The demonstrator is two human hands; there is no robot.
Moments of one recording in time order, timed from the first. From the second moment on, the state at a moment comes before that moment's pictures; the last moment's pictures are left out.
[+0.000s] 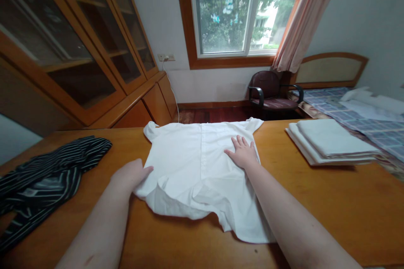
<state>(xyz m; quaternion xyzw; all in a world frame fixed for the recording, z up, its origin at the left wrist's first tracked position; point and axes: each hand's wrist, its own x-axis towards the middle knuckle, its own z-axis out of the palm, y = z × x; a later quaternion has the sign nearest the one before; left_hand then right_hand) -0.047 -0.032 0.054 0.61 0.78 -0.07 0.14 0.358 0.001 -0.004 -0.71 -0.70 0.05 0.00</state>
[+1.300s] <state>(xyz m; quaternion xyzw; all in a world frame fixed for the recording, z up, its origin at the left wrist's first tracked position) -0.059 -0.115 0.080 0.58 0.78 -0.16 0.16 0.357 0.000 -0.002 -0.71 -0.70 0.06 0.00</state>
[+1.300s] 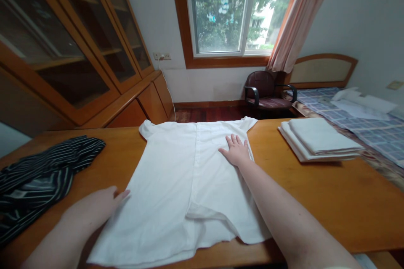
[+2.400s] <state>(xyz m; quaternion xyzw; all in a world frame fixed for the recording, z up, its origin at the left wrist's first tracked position) 0.082 0.001 0.017 0.78 0.62 0.05 0.02 0.359 0.001 -0.002 -0.69 -0.72 0.06 -0.01</state>
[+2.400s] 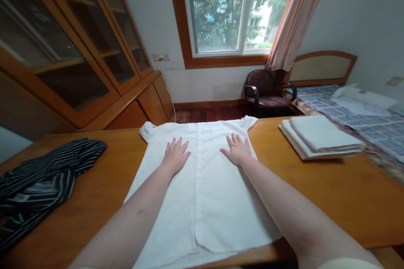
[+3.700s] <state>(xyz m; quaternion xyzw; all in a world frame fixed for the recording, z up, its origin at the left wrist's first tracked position) 0.069 -0.092 0.002 0.75 0.66 -0.02 0.04 0.363 -0.100 -0.007 -0.70 -0.72 0.02 0.00</state>
